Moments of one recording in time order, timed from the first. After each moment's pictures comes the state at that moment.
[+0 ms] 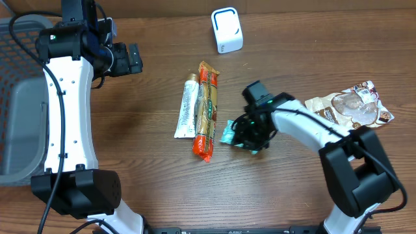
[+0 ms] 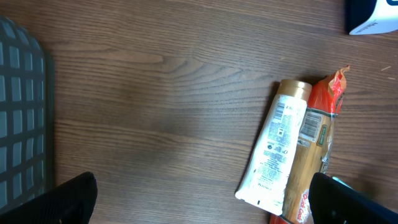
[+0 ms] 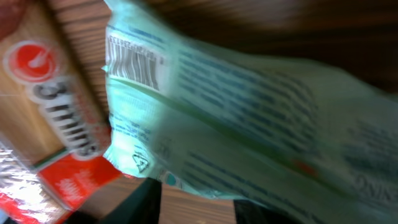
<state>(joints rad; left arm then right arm) 0.10 1.82 1.99 -1.33 0.07 -0.10 0.48 1.88 1.16 -0.77 -0.46 0.71</state>
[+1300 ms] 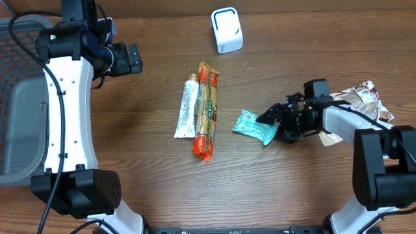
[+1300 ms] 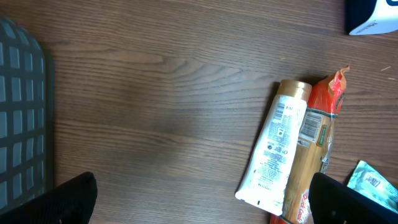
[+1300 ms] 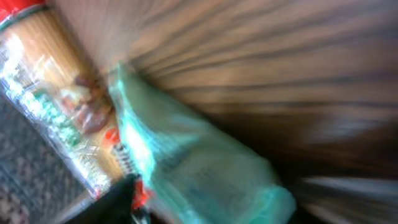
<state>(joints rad) 0.10 1.82 1.99 -1.33 0.07 -0.10 0.09 1.85 0.92 -0.42 -0.77 0.66</state>
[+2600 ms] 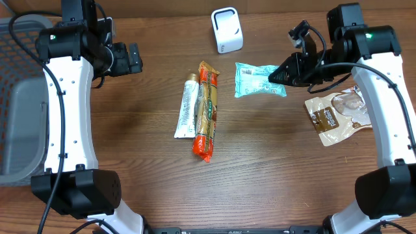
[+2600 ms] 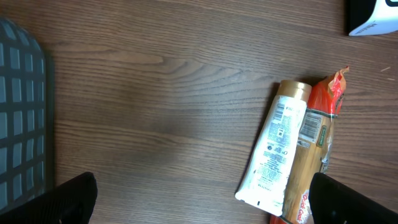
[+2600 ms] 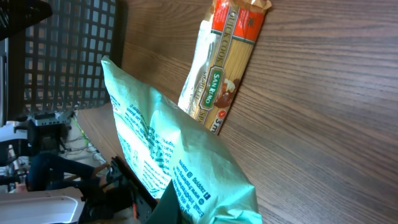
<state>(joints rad) 0.10 1.82 1.99 -1.33 0.07 -0.10 0.09 1.79 1.82 -1.33 -0.77 -0.06</state>
